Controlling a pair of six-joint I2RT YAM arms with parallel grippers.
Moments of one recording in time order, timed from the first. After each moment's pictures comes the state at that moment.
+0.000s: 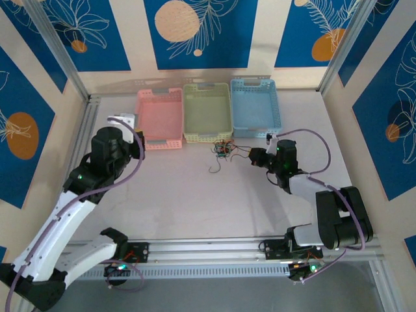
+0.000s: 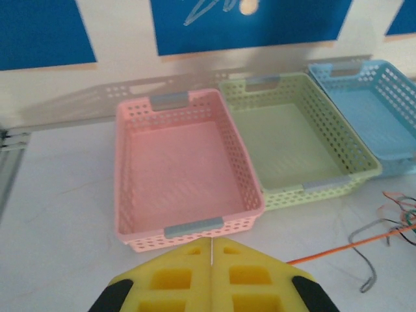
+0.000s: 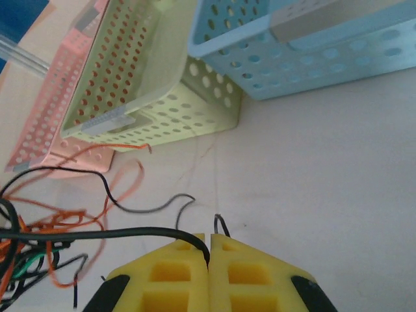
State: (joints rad) left arm -0.46 0.87 1.06 -0.57 -0.28 -0.13; right arm 0.14 1.35 0.47 0.36 -0.41 0.55
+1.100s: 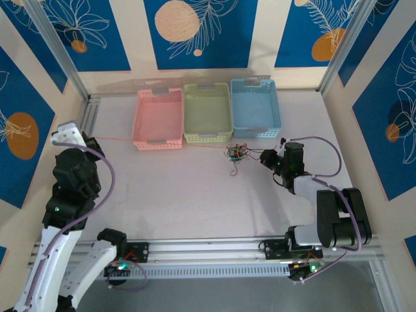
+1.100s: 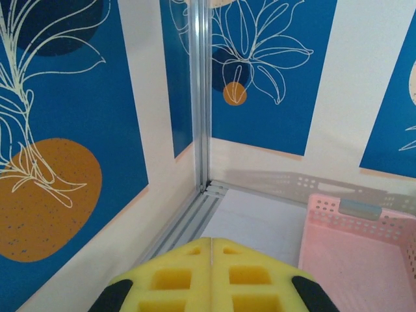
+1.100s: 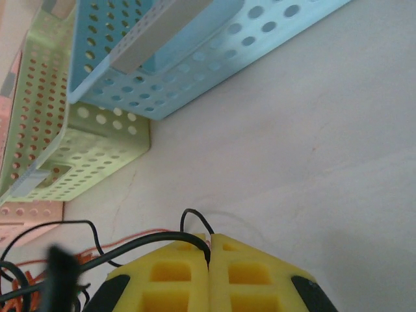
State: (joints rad) left arm -0.27 0.62 0.98 -0.44 -0.71 -0.08; right arm 0.04 1.35 0.45 0.30 -0.31 0.70
